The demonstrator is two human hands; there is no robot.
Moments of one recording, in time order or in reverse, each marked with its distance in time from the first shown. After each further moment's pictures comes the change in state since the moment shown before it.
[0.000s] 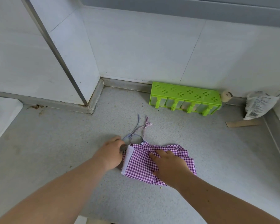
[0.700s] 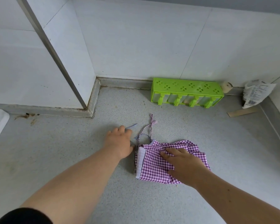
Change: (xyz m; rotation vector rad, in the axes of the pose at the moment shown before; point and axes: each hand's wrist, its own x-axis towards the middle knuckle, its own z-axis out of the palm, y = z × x) left_hand 0.055 -0.012 -0.026 0.456 0.066 0.205; right_hand -0.005 -0.008 0.001 0.027 -0.001 0.070
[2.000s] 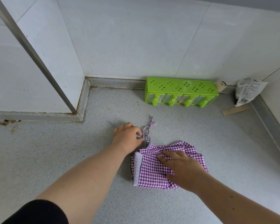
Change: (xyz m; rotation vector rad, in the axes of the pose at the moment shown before) left_hand 0.050 0.027 0.007 -0.470 0.135 0.060; right_hand -0.001 0.001 -0.002 0.029 -0.022 0.019
